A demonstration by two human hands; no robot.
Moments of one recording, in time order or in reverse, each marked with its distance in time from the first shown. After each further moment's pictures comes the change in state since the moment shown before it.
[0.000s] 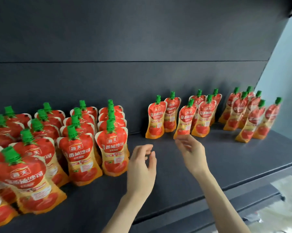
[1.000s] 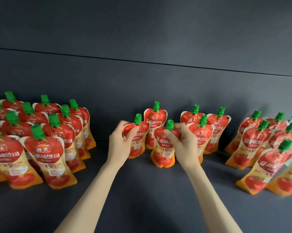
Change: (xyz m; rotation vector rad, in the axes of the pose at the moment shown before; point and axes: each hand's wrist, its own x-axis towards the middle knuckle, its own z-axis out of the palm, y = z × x) left_hand 0.125 -0.005 0.128 -0.014 0.221 -0.219; right_hand 0.162 0.051 -0.058 0.187 -0.229 -0.227
